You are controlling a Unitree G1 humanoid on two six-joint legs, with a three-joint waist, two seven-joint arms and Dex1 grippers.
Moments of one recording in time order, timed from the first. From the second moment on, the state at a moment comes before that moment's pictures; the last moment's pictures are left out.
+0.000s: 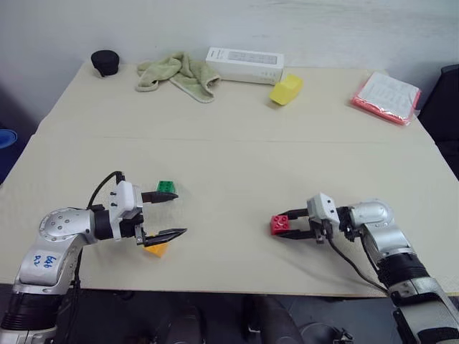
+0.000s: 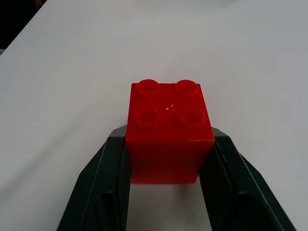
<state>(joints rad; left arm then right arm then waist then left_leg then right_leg) -0.13 0.78 0.17 -0.19 -0.46 0.23 -1.08 -0.49 -0.59 0.16 0.49 0.28 -0.28 1.49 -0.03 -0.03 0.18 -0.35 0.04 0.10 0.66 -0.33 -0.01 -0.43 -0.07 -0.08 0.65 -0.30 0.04</state>
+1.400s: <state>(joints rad) -0.74 0.72 0.02 0.78 -0.22 -0.02 -1.30 0.05 -0.55 -0.16 -0.26 0.51 -0.17 1.06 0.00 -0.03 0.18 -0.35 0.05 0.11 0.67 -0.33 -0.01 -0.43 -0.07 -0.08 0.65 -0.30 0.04</state>
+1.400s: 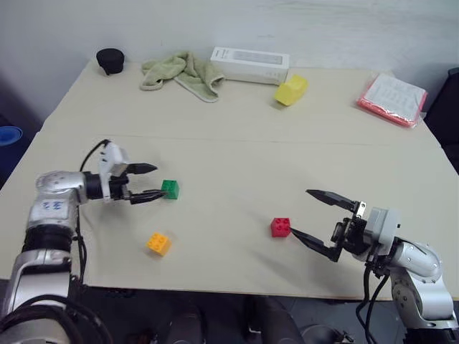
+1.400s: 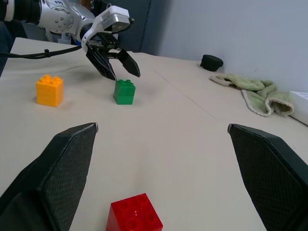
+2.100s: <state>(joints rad) -0.92 0.62 -0.08 1.00 -0.06 -0.26 -1.50 0.16 -0.60 -0.22 -0.37 0.50 -0.13 0.98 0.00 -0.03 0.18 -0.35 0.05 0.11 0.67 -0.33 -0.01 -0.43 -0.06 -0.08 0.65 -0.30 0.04</state>
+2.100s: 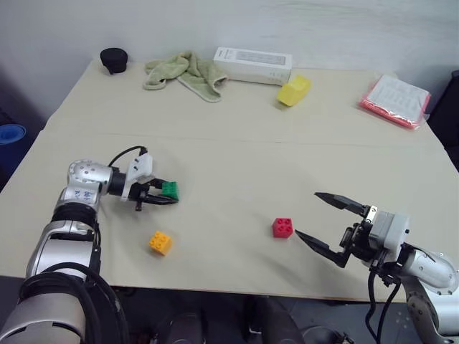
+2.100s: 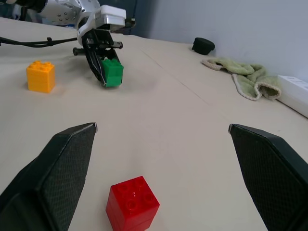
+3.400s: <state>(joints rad) -0.66 0.48 -0.45 0.02 0.02 0.45 -1.19 0.26 -0.64 -0.33 -0.35 0.52 -0.19 1.04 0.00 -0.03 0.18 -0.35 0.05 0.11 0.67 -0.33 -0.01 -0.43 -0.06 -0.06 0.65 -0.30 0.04</state>
